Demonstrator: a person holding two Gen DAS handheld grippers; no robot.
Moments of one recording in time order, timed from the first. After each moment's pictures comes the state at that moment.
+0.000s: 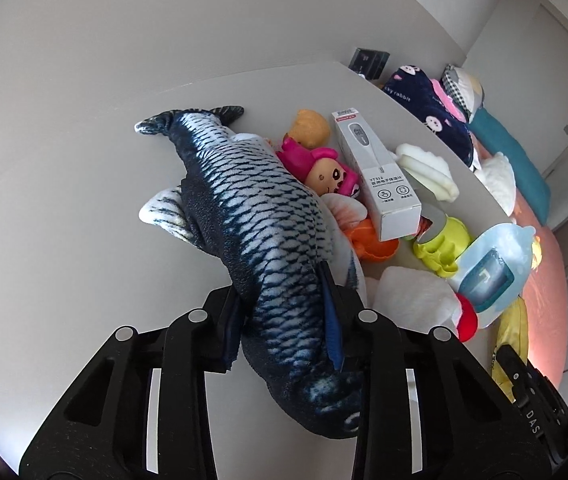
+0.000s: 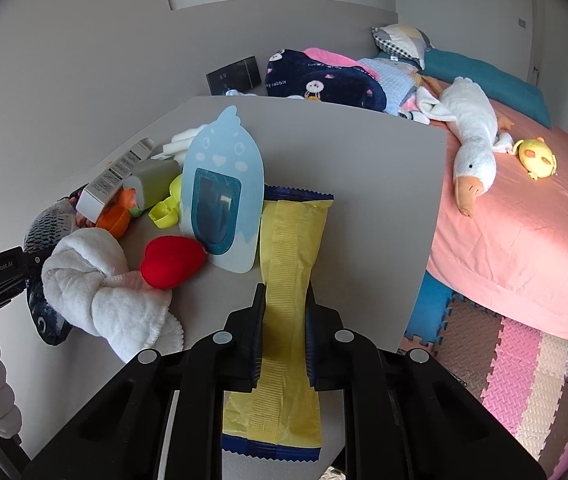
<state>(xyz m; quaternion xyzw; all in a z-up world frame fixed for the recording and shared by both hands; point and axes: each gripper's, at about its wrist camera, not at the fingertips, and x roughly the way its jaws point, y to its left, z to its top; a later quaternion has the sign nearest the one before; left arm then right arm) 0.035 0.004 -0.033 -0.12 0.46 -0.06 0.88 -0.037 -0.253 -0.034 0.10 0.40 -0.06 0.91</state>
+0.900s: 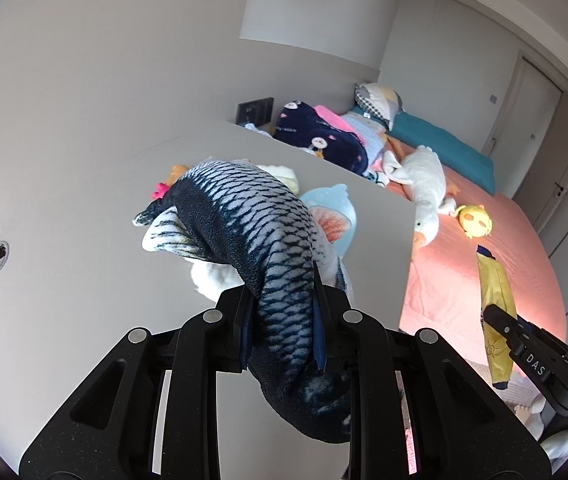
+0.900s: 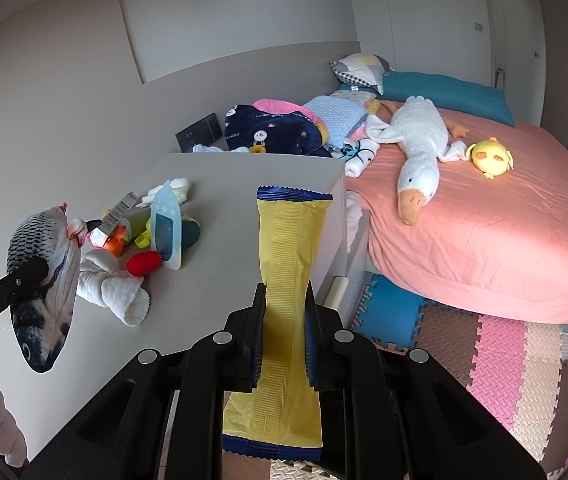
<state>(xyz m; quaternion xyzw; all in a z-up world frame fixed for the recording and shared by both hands) -0.087 -0.090 0.045 -0.04 0.35 -0.17 0.92 -0.158 -0.335 0.014 0.14 0.33 -0.10 0.93</state>
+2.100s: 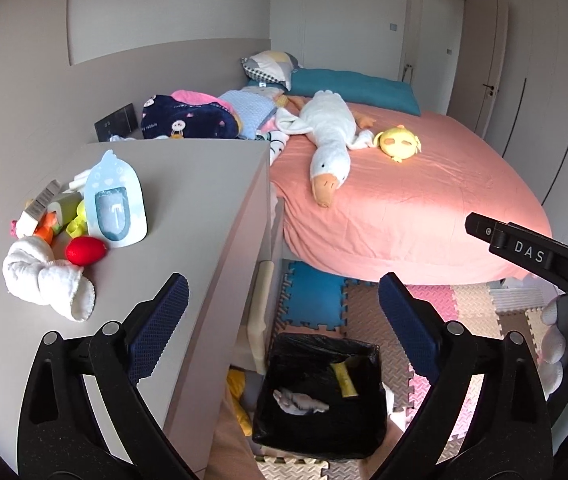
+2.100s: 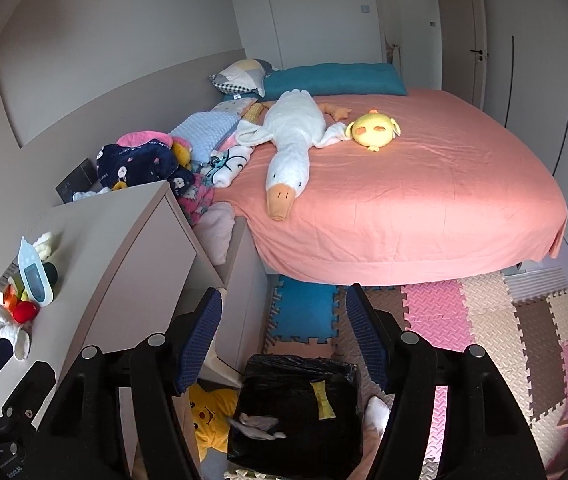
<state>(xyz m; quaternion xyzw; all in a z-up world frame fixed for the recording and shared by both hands) -0.146 -0.265 0.000 0.09 0.33 -0.30 0.89 -0.229 -0.477 -0.015 0.19 0.31 -0.27 0.89</state>
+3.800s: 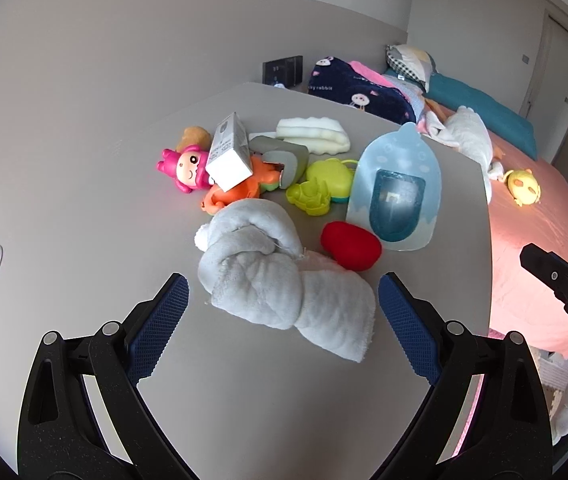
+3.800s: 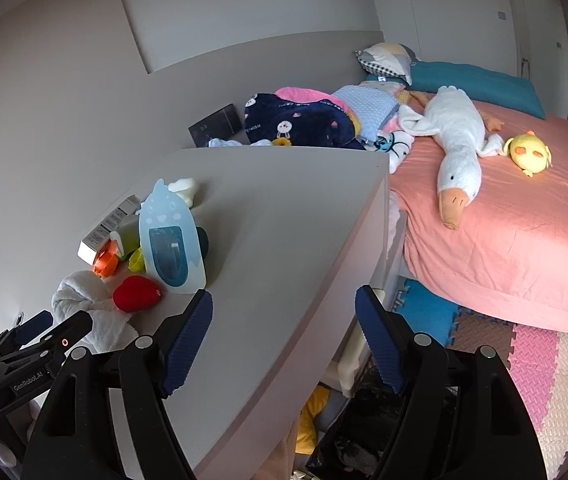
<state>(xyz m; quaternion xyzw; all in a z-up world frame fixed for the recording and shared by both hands) -0.019 -0.103 -0.022 0.01 0.39 -0.10 0.91 -0.071 -0.336 -0.021 0.15 0.33 -0.04 0.93</state>
